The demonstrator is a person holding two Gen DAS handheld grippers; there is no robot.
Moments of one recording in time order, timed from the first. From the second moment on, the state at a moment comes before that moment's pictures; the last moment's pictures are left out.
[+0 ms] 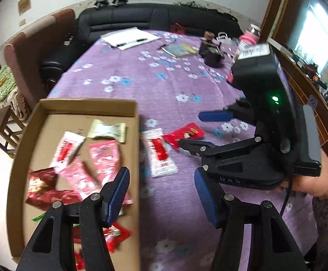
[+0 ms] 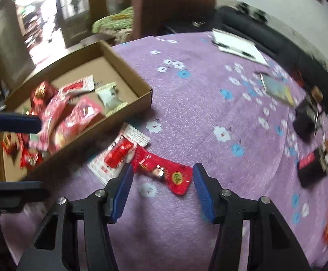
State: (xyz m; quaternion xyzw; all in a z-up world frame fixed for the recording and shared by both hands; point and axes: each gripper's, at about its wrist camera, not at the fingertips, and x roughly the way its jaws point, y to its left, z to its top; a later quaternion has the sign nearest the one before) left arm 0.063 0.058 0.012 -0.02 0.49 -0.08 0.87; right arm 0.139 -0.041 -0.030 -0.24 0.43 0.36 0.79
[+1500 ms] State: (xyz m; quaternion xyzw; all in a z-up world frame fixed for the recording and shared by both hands) left arm 0.127 0.034 -0.045 -0.04 0.54 -0.10 0.83; right arm 0.156 -0.078 -0.053 -0.28 0.47 0.44 0.72
